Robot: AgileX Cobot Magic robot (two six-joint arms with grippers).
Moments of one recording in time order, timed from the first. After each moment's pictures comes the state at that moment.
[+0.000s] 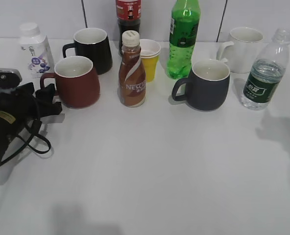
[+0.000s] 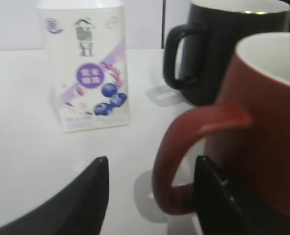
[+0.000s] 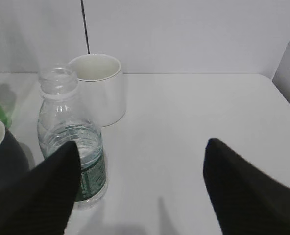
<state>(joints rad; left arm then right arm) -0.32 2.02 -0.56 -0.20 -1.20 0.01 -0.02 1.02 -0.40 0.12 -0.32 -0.09</state>
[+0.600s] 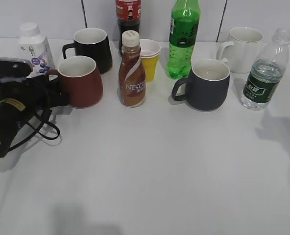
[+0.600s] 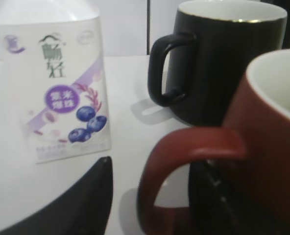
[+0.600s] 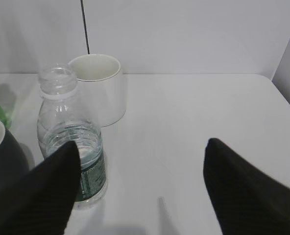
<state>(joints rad) -0.30 2.05 -0.68 -0.12 -1.10 0.01 -0.02 1.02 -0.40 0.12 -0.32 -0.09</state>
